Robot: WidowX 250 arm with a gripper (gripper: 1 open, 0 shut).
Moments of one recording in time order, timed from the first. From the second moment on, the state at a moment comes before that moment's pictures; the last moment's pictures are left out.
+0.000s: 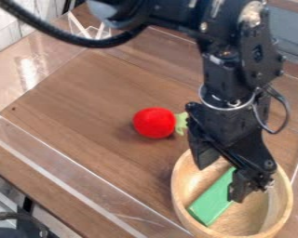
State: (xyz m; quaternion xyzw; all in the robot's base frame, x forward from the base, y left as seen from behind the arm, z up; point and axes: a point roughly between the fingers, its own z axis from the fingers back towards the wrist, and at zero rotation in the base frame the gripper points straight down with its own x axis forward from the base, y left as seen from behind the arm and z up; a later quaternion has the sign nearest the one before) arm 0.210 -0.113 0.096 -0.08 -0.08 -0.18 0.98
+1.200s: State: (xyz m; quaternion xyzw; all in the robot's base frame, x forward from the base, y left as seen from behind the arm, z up) arm 0.203 -0.128 0.097 -0.07 -0.06 -0.17 0.98
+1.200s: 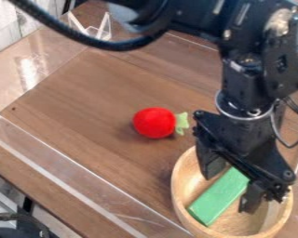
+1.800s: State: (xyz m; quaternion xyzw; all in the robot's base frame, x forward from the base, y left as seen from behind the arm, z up) arm 0.196 -0.124 0.103 -0.06 -0.05 -0.13 0.99
